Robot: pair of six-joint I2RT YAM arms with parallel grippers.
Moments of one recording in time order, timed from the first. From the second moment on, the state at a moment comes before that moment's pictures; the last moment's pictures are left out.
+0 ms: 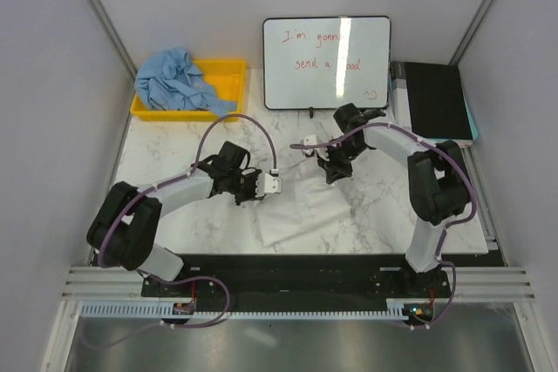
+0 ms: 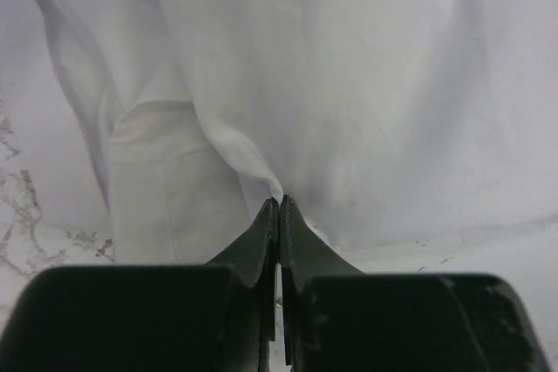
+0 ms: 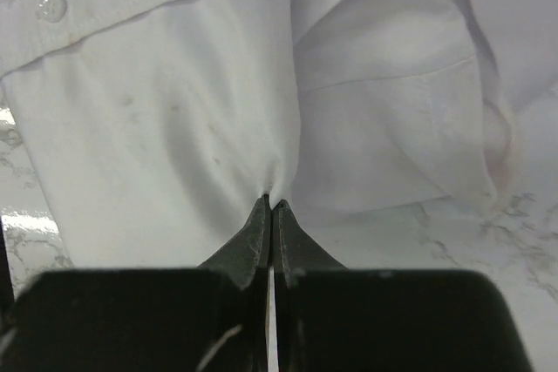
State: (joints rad) left arm -0.51 1.46 0.75 -0.32 0.56 0.98; right arm 0.39 1.81 1.33 -0.93 -0.61 -1.16
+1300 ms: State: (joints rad) left arm -0.76 1.54 0.97 -0.47 0.80 0.86; right arm 0.41 2.14 1.62 -0.77 -0.90 -0.34
